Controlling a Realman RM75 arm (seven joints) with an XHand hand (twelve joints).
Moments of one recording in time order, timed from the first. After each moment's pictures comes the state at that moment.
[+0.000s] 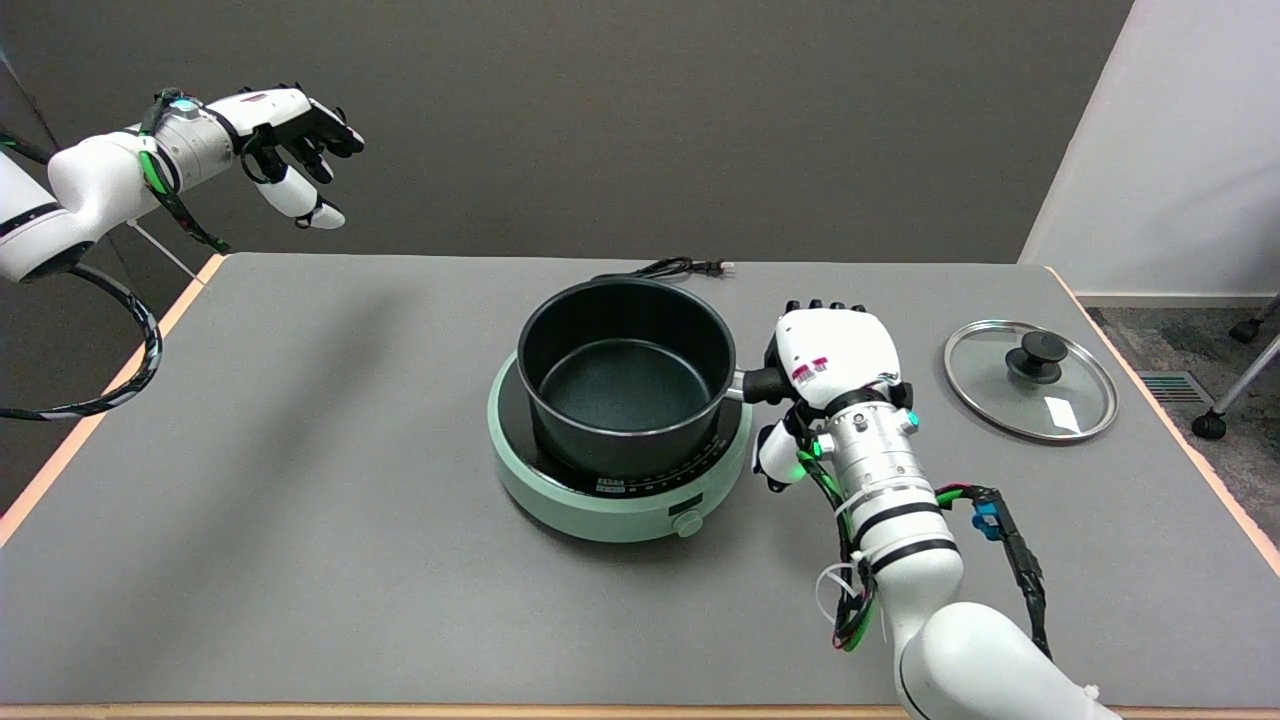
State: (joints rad) arm -0.14 -1.22 -2.05 1.86 1.66 0.81 -1.39
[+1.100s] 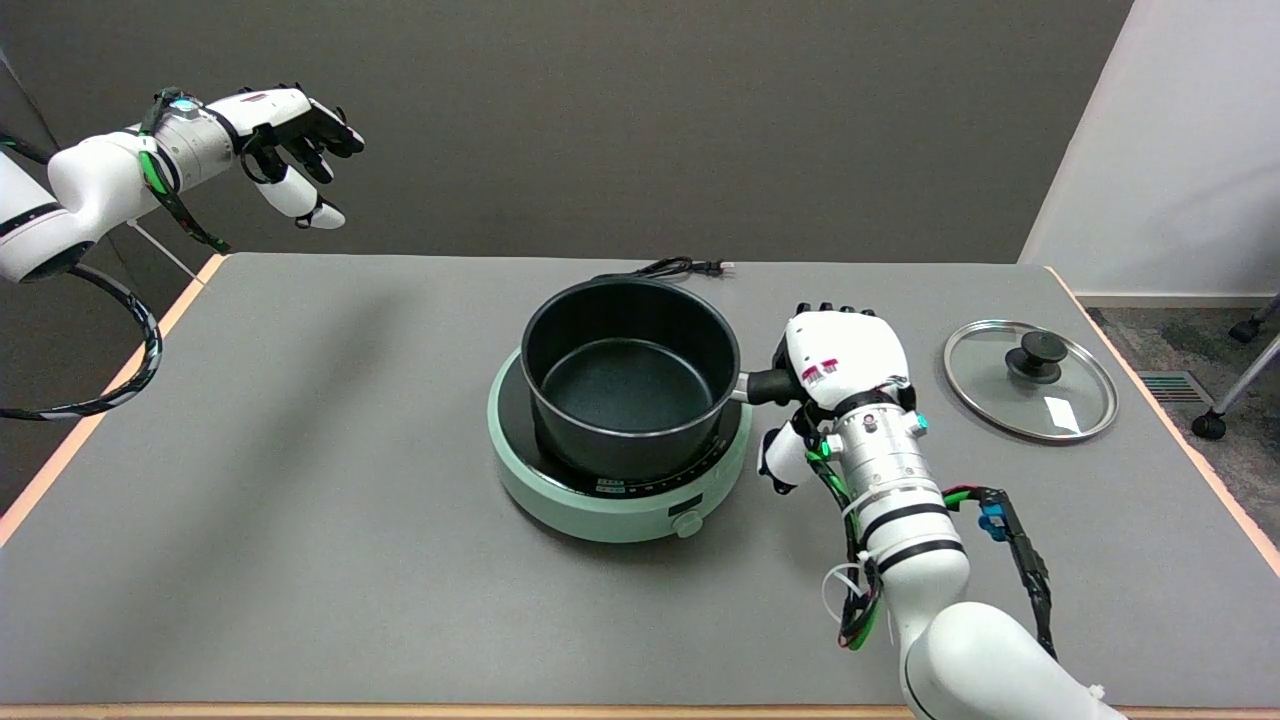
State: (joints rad) arm -0.15 -1.21 -2.04 1.86 1.67 0.83 -1.35
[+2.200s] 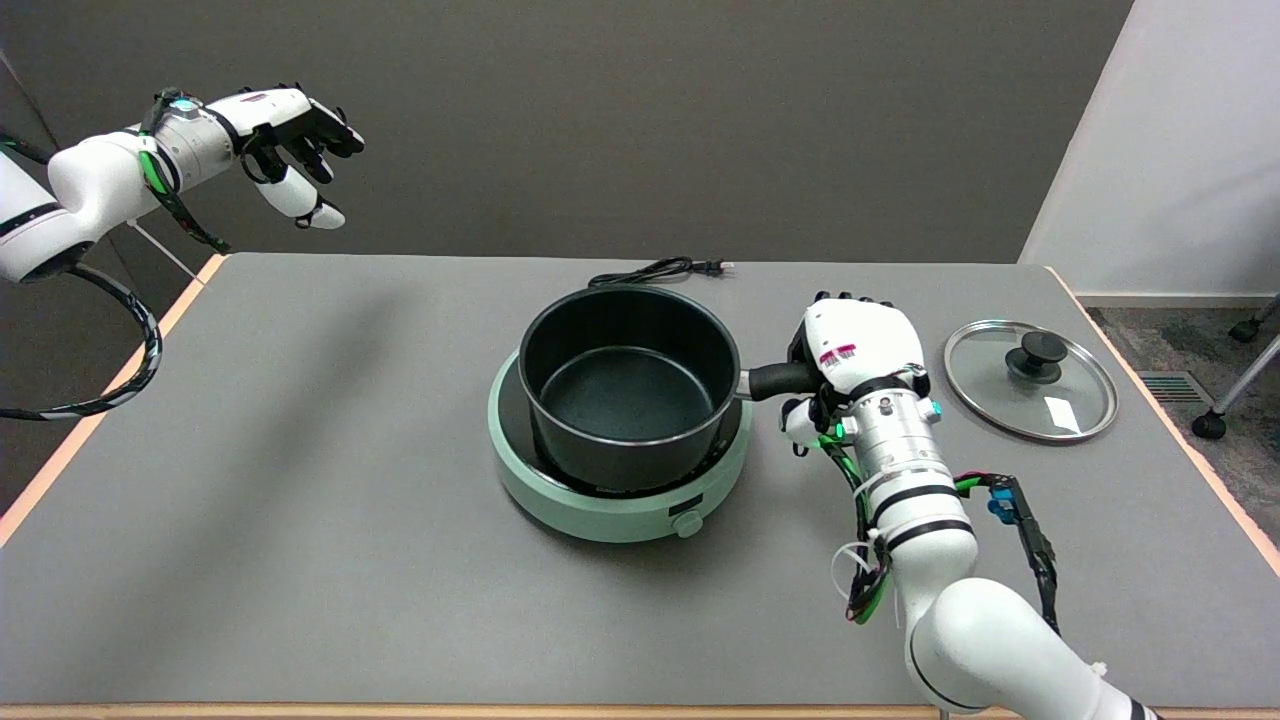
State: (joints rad) arm -0.13 -1.20 -2.01 1.85 1.72 0.83 -1.33
